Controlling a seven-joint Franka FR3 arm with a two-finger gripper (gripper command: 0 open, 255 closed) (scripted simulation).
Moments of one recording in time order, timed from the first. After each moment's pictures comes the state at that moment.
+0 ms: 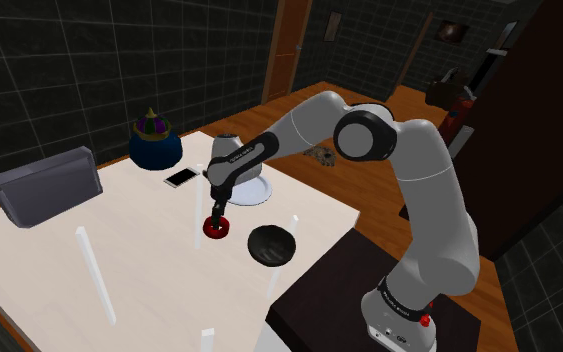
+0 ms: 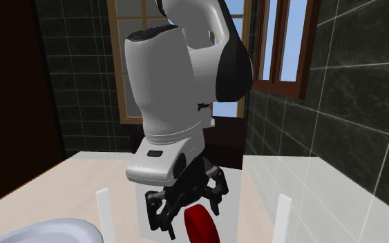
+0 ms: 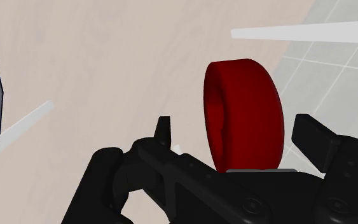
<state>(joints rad) 0.16 0.76 0.08 -1.73 0.14 2.36 -0.61</state>
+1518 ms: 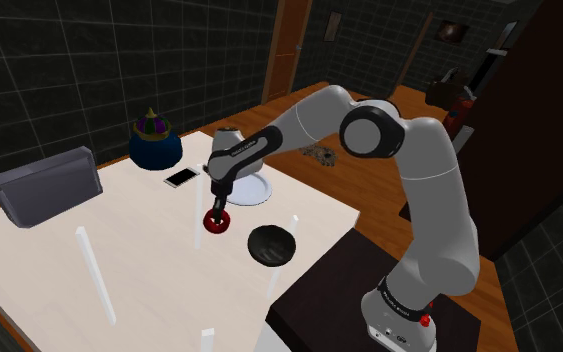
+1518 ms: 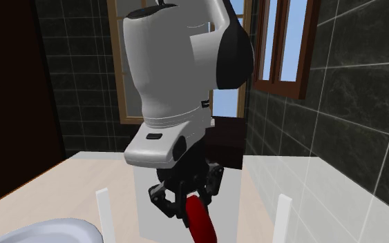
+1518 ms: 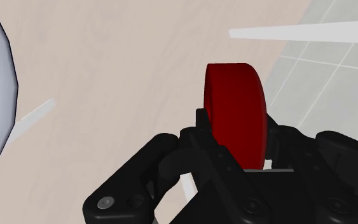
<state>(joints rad) 0.16 0.71 0.08 -1.74 0.14 2.33 -0.60</state>
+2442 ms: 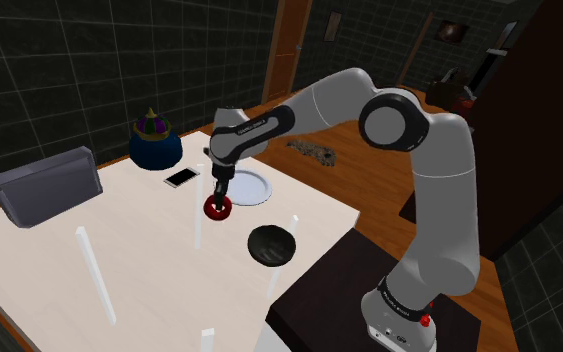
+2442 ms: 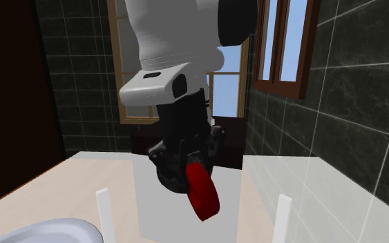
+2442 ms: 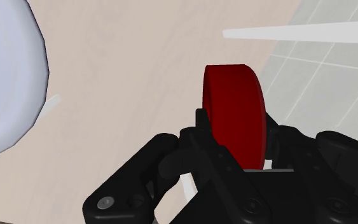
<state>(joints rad) 0.16 0.57 0.08 -1.76 0.14 2.21 -0.58</state>
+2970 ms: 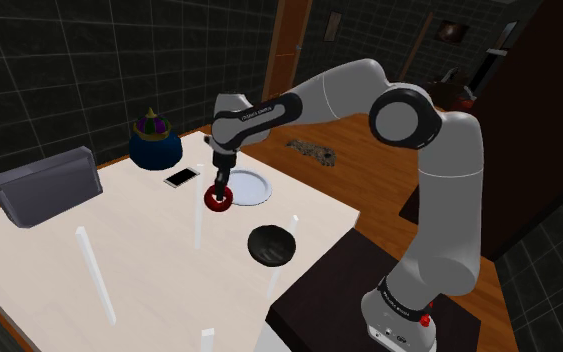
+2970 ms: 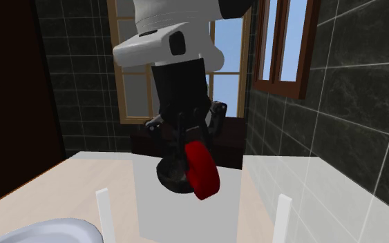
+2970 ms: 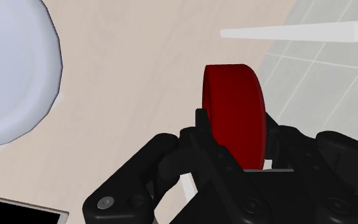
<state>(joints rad) 0.15 0.51 0.08 -1.74 0.13 2.13 -0.57</state>
